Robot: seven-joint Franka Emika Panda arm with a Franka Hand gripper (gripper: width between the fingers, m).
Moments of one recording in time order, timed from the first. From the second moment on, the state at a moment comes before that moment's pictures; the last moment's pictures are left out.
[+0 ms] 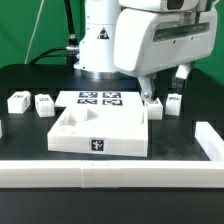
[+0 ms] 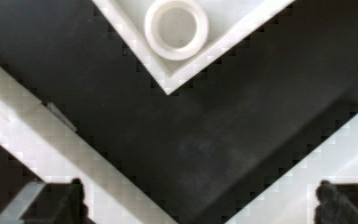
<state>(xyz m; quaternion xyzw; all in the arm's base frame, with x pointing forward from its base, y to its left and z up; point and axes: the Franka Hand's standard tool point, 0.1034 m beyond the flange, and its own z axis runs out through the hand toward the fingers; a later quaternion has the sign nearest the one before) 0.597 0.069 0.105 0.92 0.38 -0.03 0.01</state>
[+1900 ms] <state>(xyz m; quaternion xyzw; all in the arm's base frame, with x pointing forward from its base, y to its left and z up) 0.522 0.045 0.064 0.82 0.57 0.02 0.02</state>
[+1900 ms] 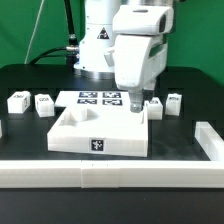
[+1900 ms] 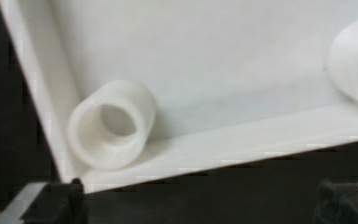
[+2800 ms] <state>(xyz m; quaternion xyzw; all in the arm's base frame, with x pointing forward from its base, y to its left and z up) 0.480 0.030 0.048 0.81 0.59 0.01 0.02</state>
